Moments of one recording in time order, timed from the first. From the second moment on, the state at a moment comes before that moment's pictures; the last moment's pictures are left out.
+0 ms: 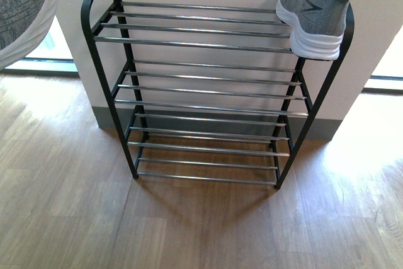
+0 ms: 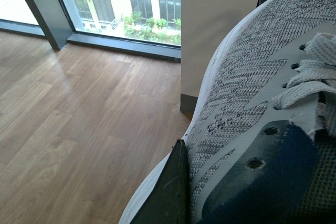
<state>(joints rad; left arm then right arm) -0.14 1.04 0.31 0.46 -0.34 -0.07 0.00 0.16 0.02 0.16 0.00 0.00</state>
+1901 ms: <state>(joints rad) -0.14 1.04 0.31 0.46 -0.34 -0.07 0.00 0.00 0.02 0.00 0.00 0.00</state>
